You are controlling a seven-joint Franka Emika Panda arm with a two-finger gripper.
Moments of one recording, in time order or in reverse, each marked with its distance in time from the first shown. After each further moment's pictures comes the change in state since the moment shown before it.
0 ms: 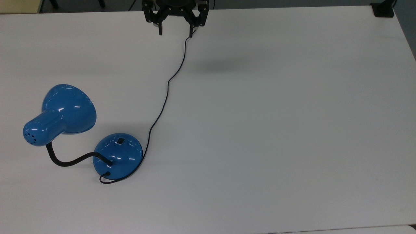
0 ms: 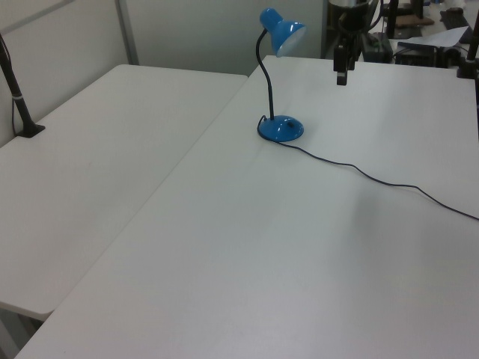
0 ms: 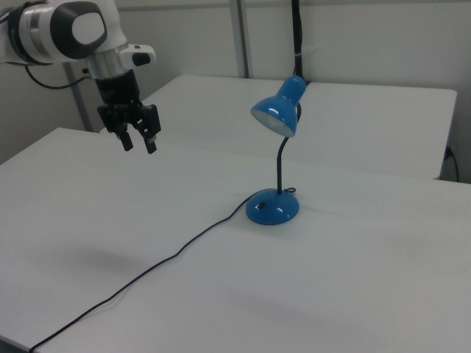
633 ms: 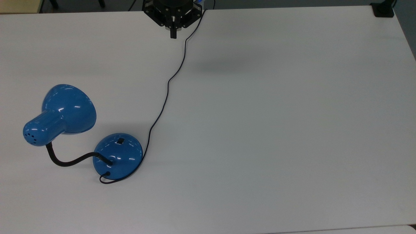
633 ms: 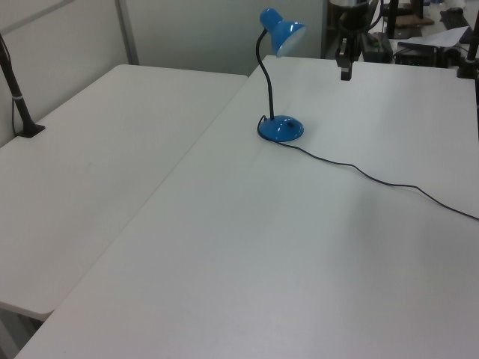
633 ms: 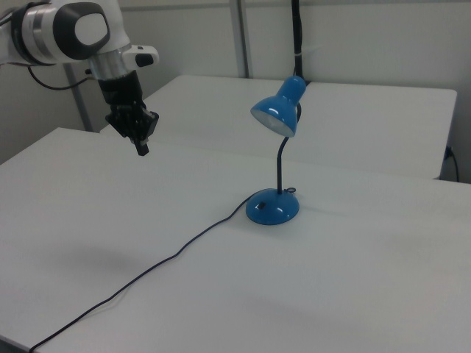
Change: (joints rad) arm -0.009 0.003 0.000 0.000 0.000 0.000 -0.009
